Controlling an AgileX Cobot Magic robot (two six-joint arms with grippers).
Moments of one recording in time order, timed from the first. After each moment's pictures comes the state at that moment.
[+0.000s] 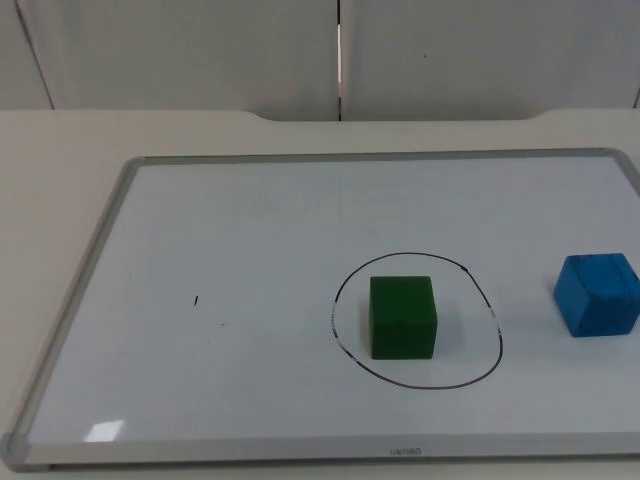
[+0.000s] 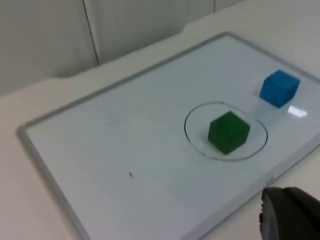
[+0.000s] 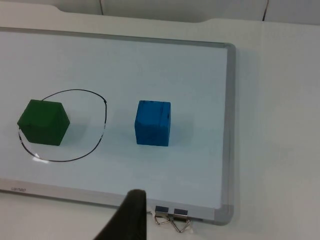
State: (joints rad) right arm 0.12 0.00 -0.53 0.00 1.08 -0.01; left arm -0.52 0.24 -0.65 -0.12 0.94 0.13
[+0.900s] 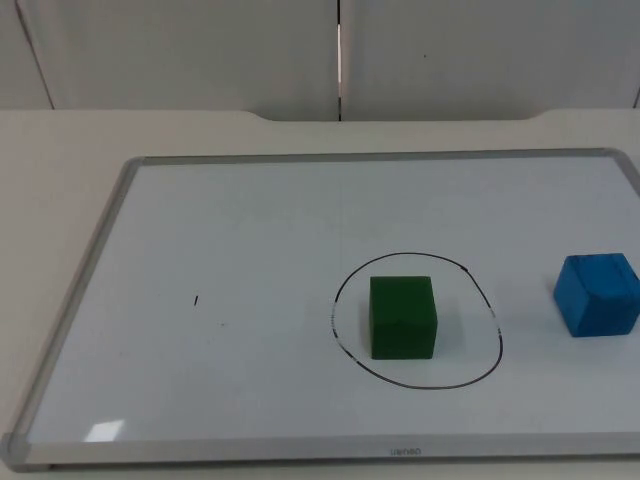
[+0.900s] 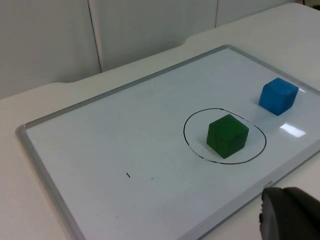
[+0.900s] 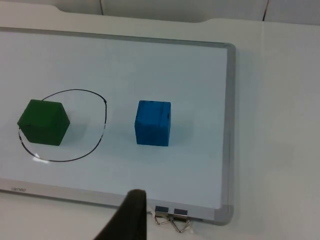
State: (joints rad) right arm 0.12 0.00 -0.53 0.00 1.08 -0.01; left arm -0.52 0.00 -0.52 -0.12 0.96 0.09
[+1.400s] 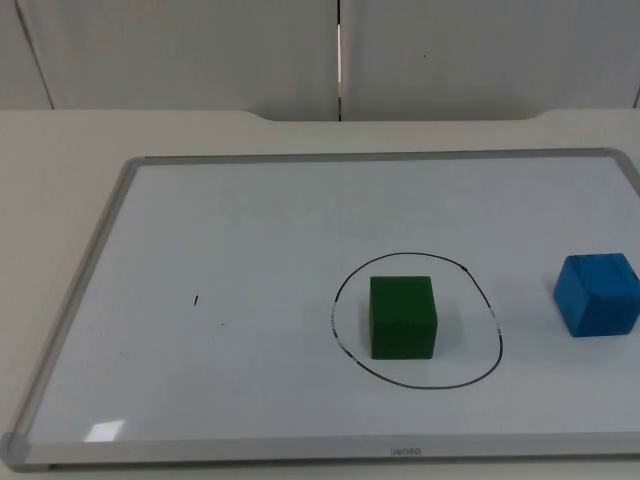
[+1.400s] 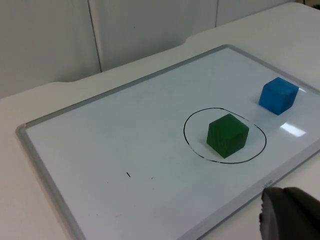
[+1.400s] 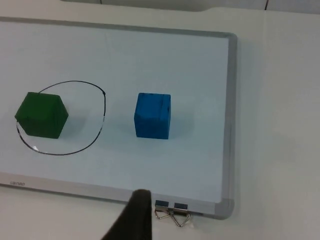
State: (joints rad) right arm 0.12 0.09 -0.54 0.00 1.06 -0.01; left arm -0.52 0.00 -0.52 -0.12 0.96 0.09
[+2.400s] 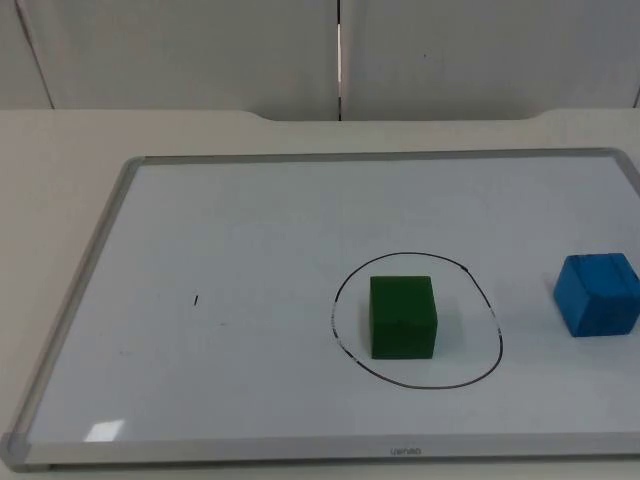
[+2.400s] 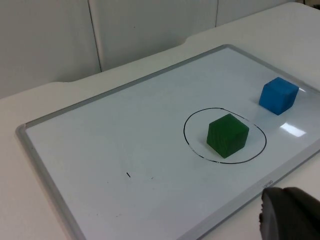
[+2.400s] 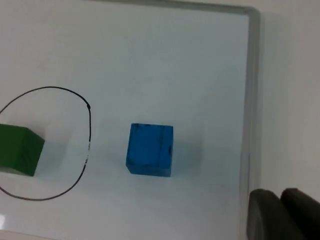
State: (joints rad) right arm 0.12 0.93 -0.73 0.01 0.67 0.00; left arm -0.52 0.00 -0.52 -0.12 0.96 0.09
